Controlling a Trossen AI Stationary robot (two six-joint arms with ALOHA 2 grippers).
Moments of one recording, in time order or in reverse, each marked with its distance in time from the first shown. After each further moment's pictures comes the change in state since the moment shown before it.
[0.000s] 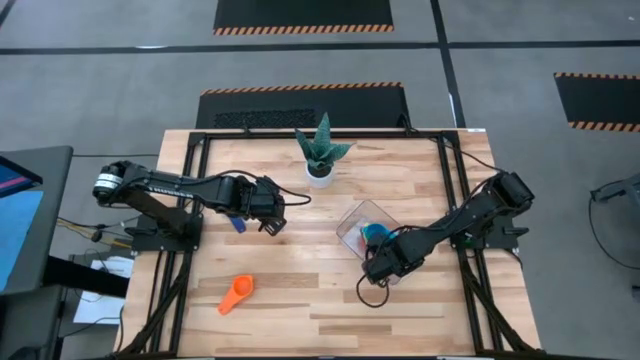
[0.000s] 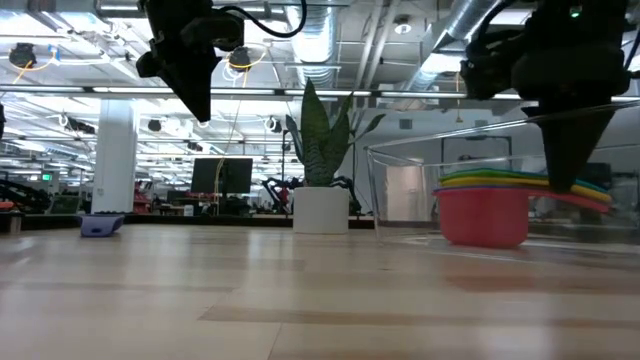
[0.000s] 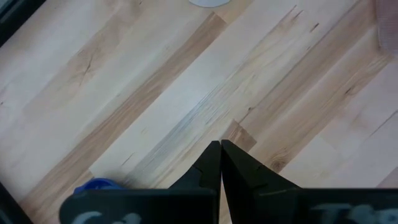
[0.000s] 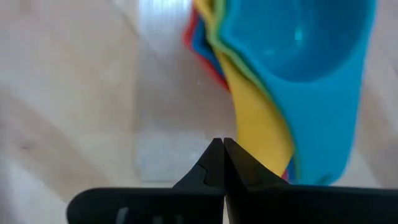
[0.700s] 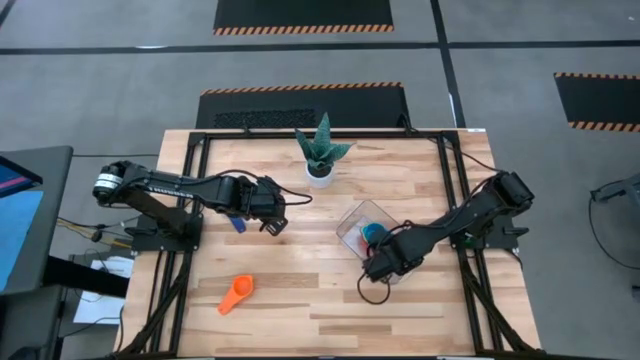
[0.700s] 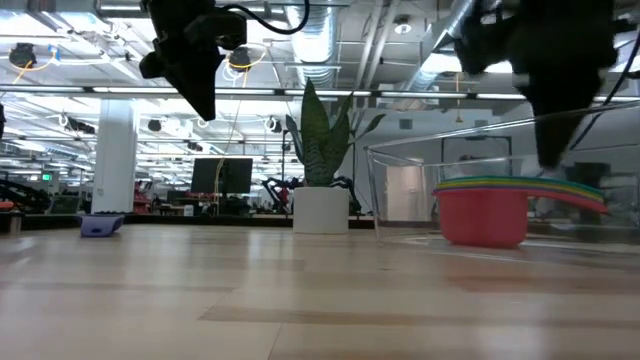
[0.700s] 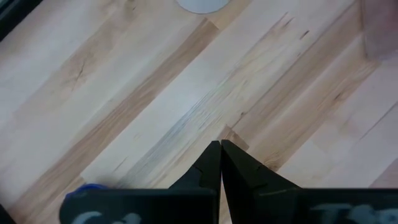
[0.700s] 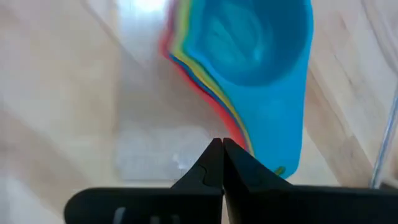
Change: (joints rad) left arm 0.000 0.000 0.000 0.030 0.004 0.002; right arm 0.000 0.000 0.076 -0.114 0.048 -0.031
